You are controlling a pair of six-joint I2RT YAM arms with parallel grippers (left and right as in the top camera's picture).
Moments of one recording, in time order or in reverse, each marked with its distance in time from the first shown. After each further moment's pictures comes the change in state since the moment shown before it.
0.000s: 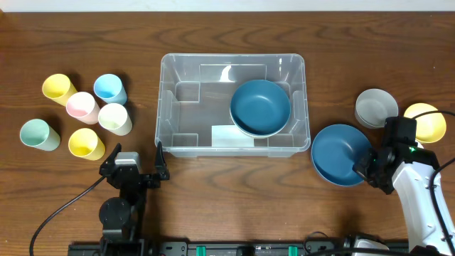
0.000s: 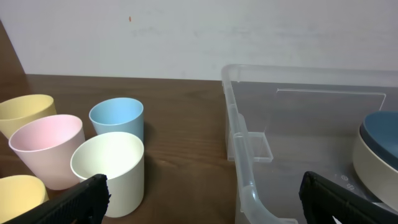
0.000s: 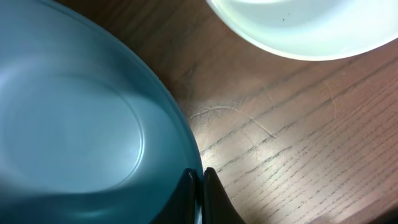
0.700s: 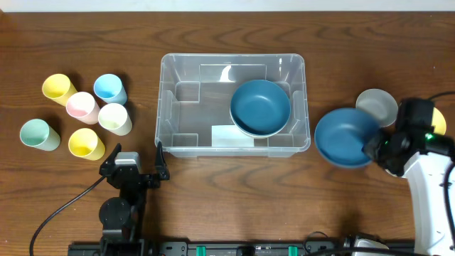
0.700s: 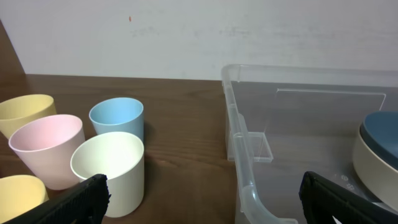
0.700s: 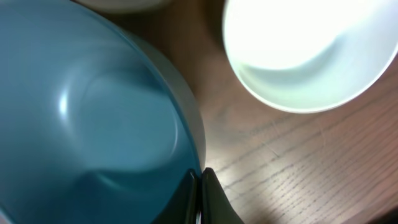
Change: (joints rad) left arm 0.000 0.000 0.000 0.000 0.000 0.000; right arm 0.000 0.003 0.243 -0.112 -0.027 -0.008
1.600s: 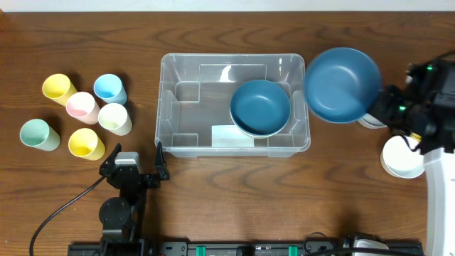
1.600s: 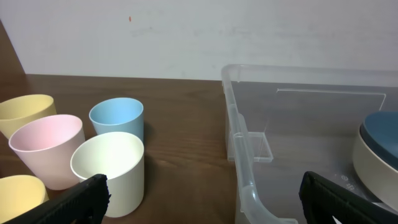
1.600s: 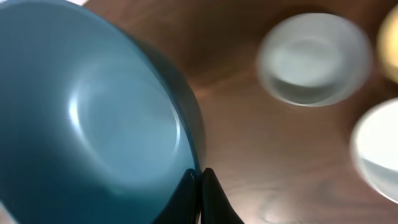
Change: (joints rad) left arm 0.000 0.000 0.000 0.000 0.000 0.000; right arm 0.102 0.001 0.357 -0.010 -0.298 -0.093
